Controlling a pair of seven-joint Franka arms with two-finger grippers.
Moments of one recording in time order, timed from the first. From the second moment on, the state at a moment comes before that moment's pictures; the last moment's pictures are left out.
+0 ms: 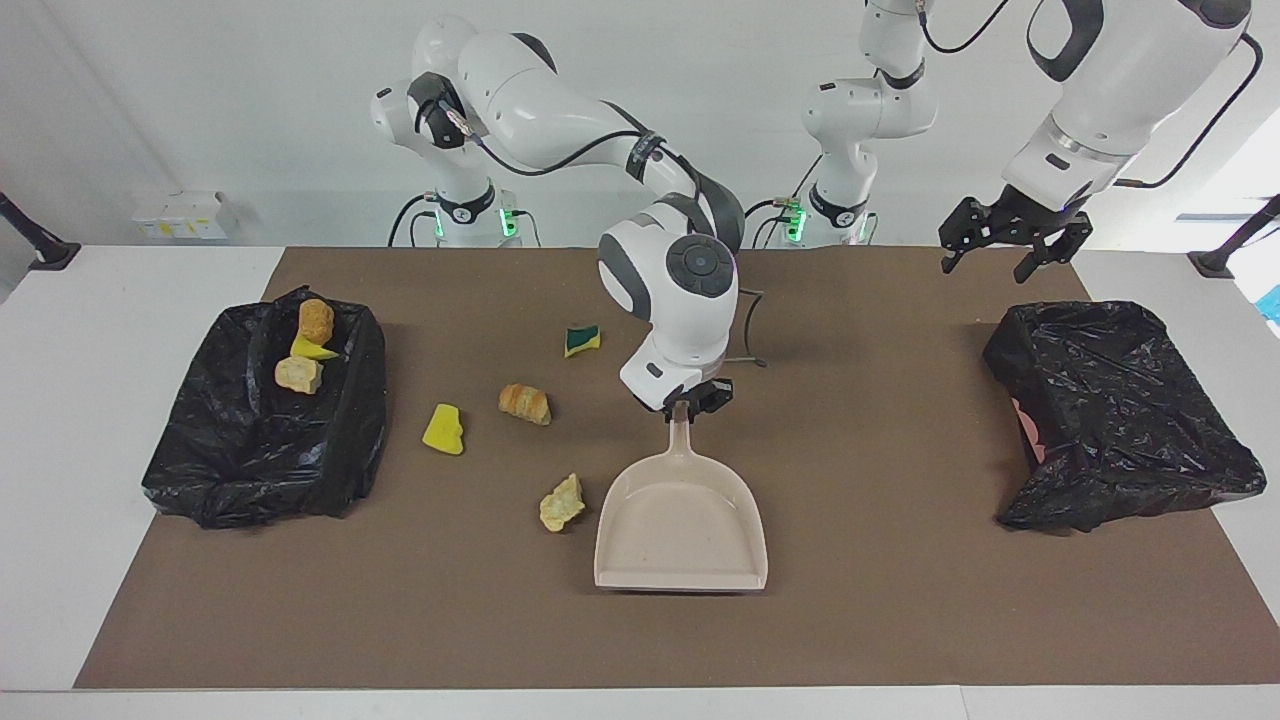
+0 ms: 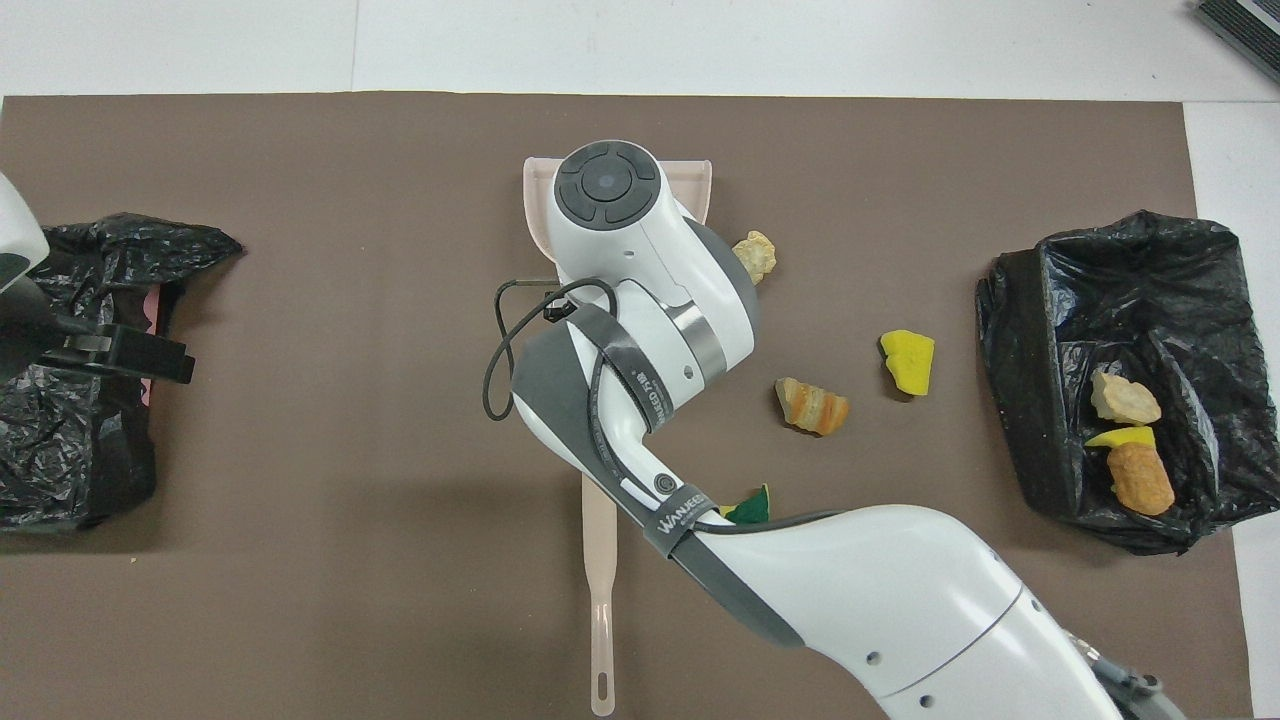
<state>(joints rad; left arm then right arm) -0.01 -0.06 -0.06 -1.67 -0.06 1.58 0.12 0.50 0.76 0.13 -1.04 -0.03 1.75 0.66</state>
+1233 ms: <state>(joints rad) -0.01 -0.06 -0.06 -1.67 -0.06 1.58 0.12 0.52 0.66 0.16 -1.06 0.01 1.65 0.64</state>
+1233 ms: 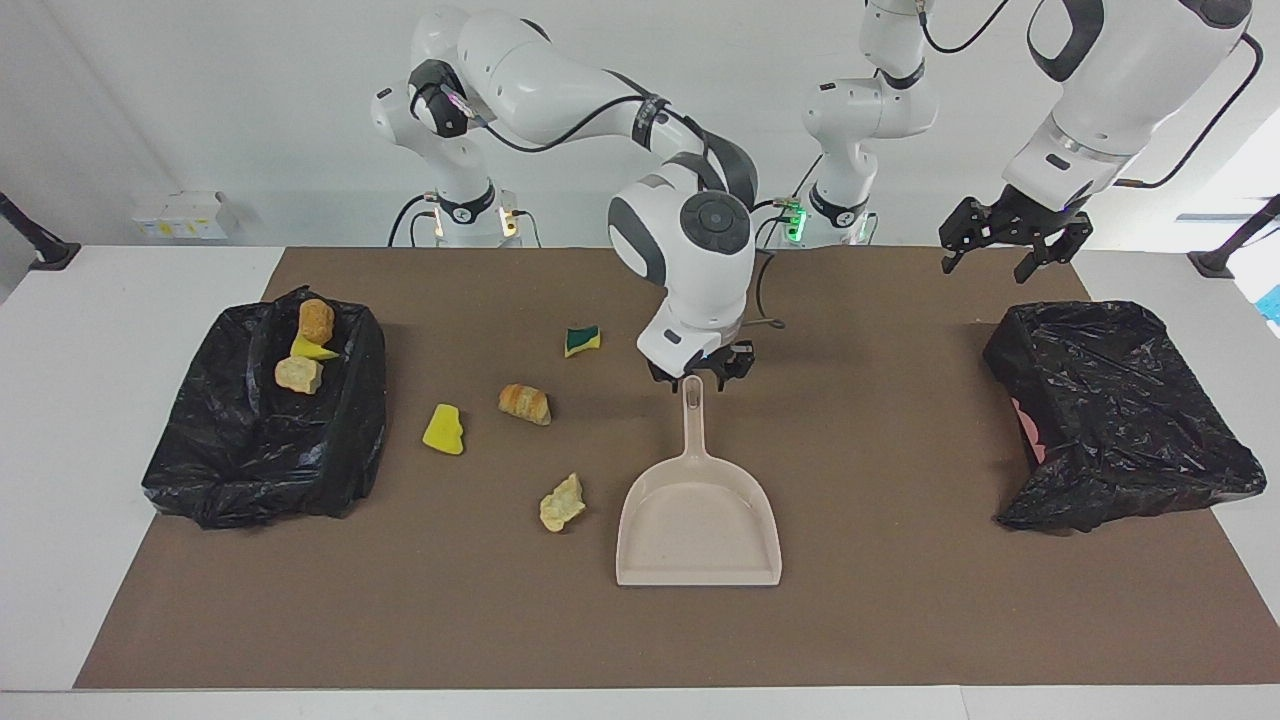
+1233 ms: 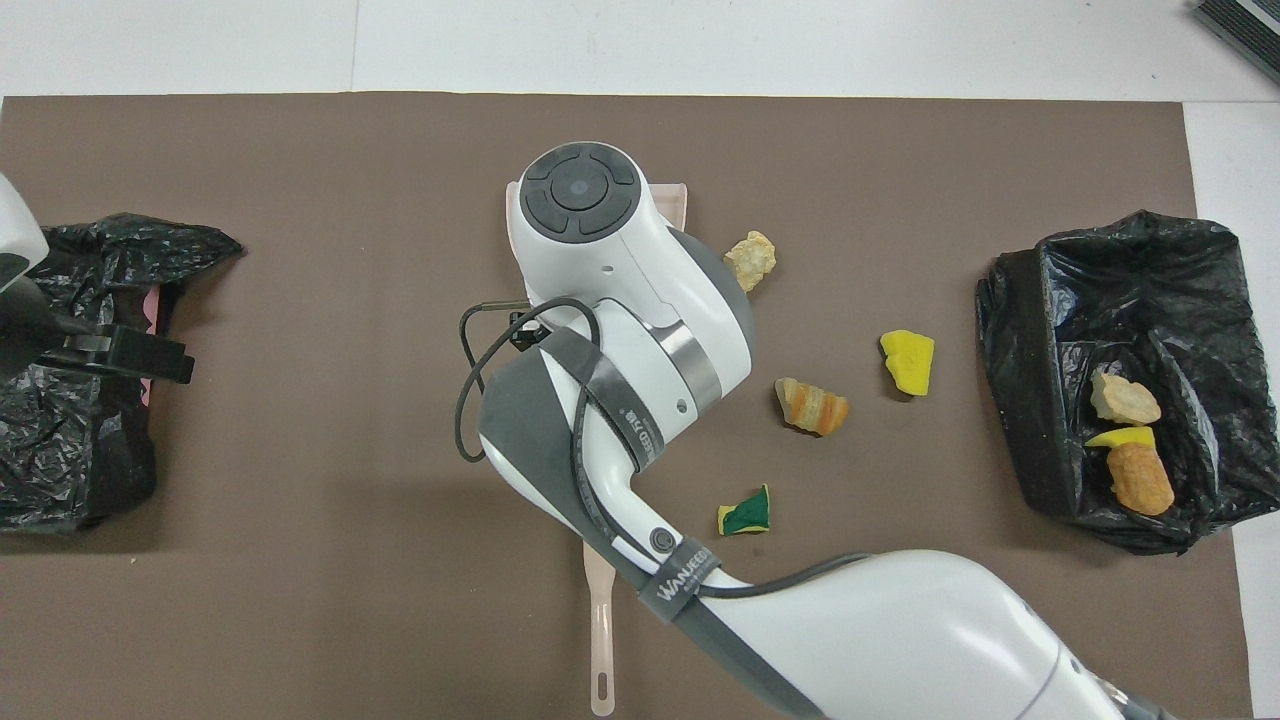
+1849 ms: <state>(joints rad) -0.01 -0.06 -0.06 -1.67 -0.06 1.58 0.12 0.63 0.18 0.17 -1.77 0.16 1.76 0.73</state>
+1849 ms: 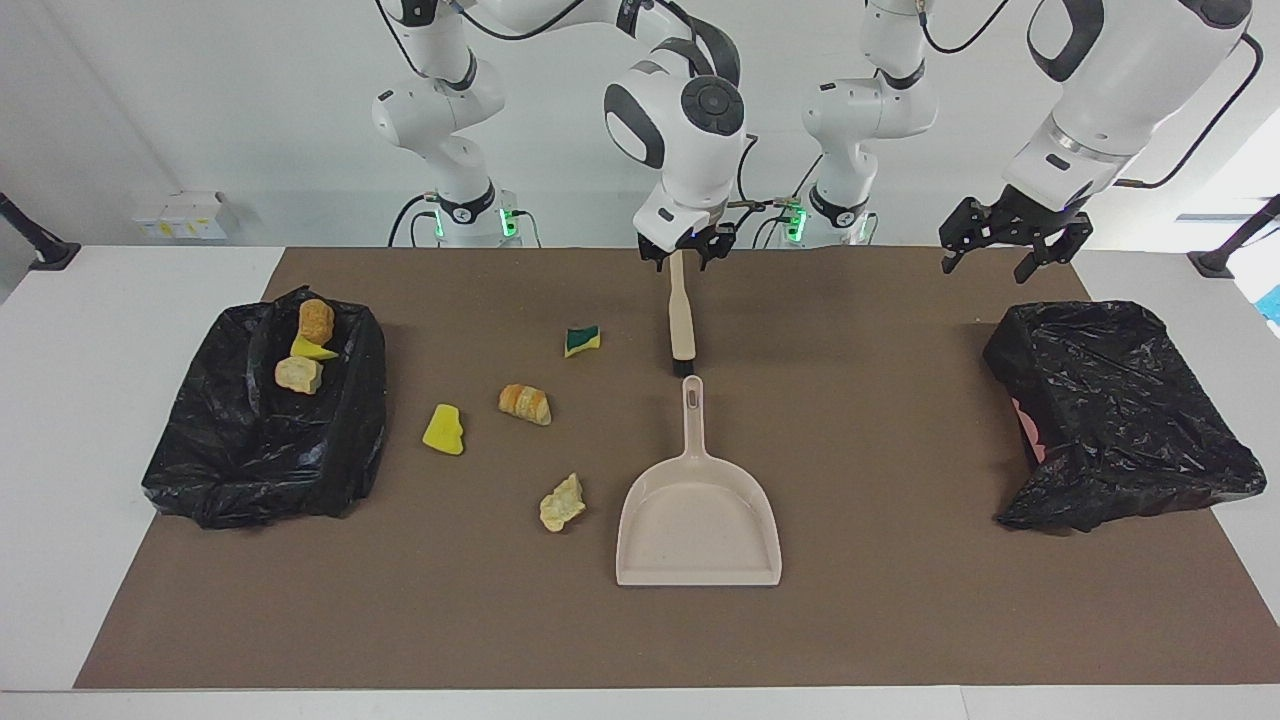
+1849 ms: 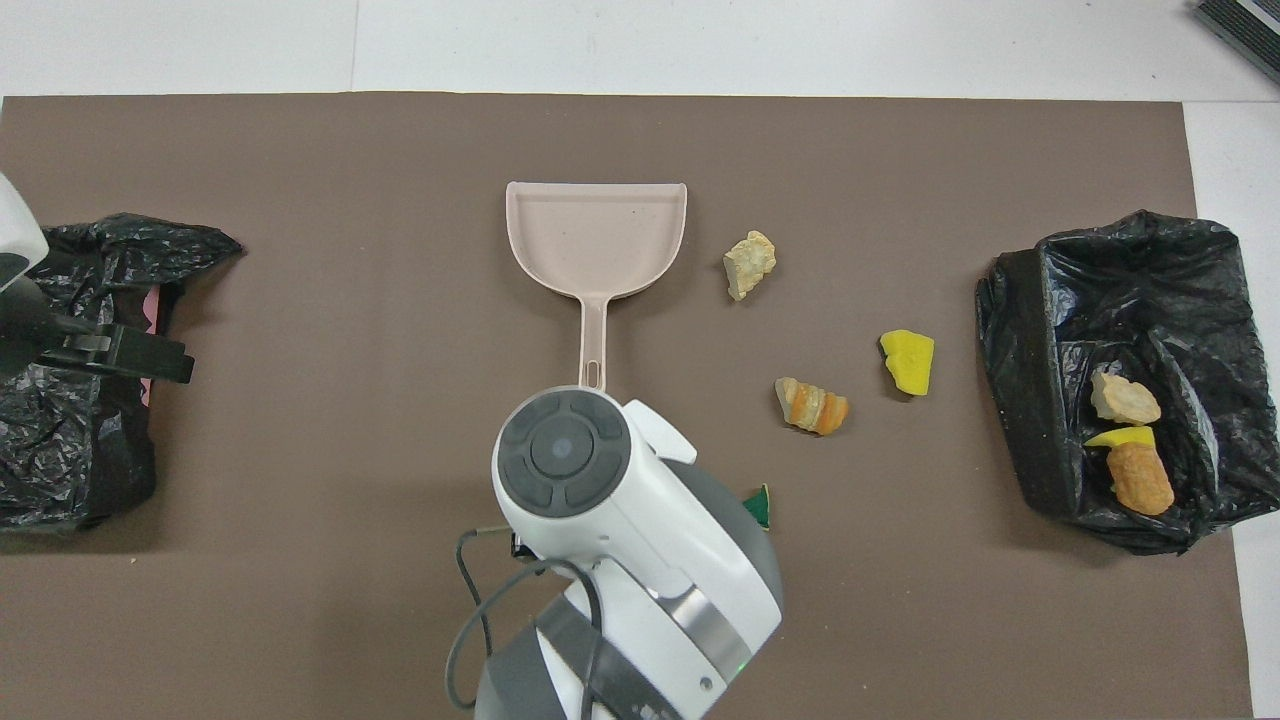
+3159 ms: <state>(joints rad) -0.17 0.00 -0.13 -1.67 -0.06 1.77 0.06 0.79 0.08 0.17 -2.22 0.27 2.14 0.77</state>
